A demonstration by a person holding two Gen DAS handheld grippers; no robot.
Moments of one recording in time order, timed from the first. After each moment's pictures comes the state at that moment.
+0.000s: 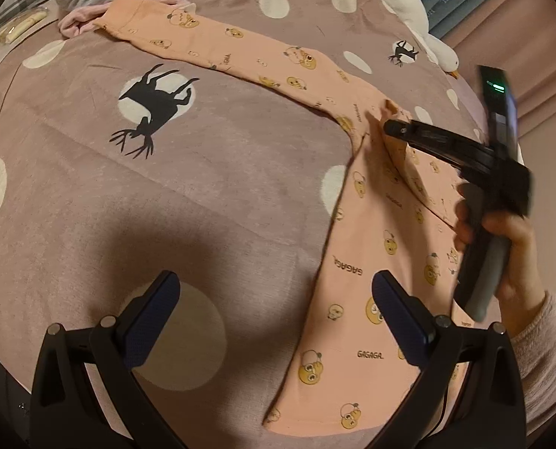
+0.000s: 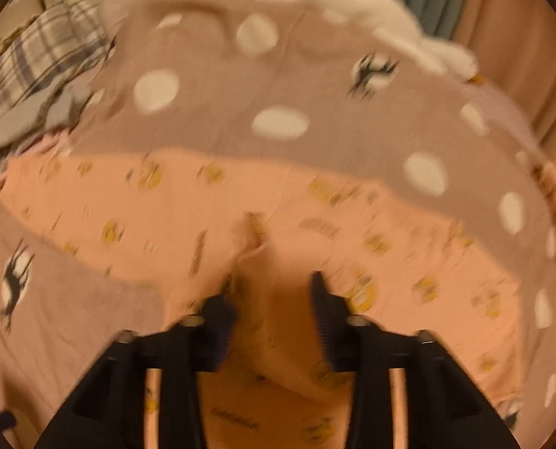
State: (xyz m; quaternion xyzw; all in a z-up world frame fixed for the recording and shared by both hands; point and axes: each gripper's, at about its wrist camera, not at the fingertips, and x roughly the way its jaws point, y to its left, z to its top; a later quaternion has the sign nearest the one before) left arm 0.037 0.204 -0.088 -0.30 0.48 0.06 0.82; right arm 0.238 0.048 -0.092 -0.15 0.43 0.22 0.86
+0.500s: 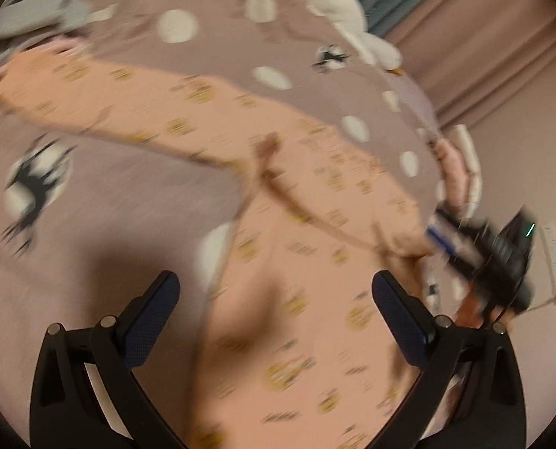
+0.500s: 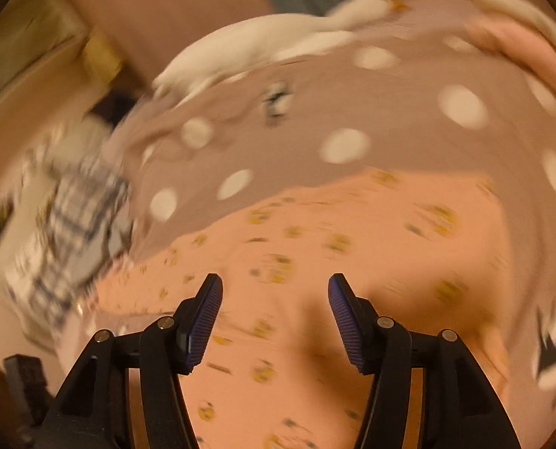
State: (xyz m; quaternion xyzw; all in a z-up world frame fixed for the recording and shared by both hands) left arm 0.120 0.161 -0.053 -0.30 0.44 -0.06 0.85; right arm 0.231 -0.176 -0.056 0.20 0.40 0.24 0.86
